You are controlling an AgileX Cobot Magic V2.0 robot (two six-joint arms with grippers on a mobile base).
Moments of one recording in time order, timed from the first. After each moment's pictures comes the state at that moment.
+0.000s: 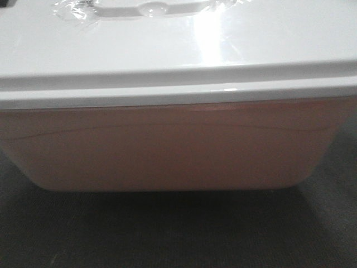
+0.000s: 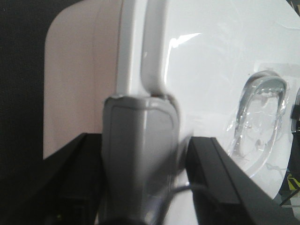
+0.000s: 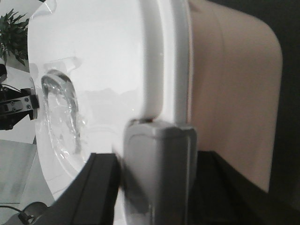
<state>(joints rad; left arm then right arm) 0.10 1.16 -0.81 -1.14 1.11 0.70 -0.14 1.10 -0.79 1.18 1.13 -0.62</state>
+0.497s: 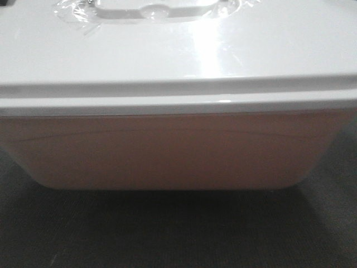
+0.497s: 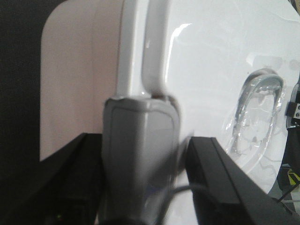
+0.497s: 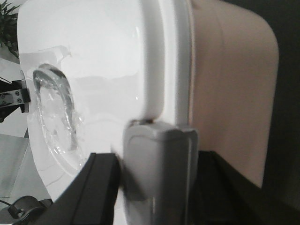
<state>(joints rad) 0.10 1.16 -0.81 -1.16 1.12 0.74 -0.14 1.10 -0.79 1.16 1.13 -0.65</state>
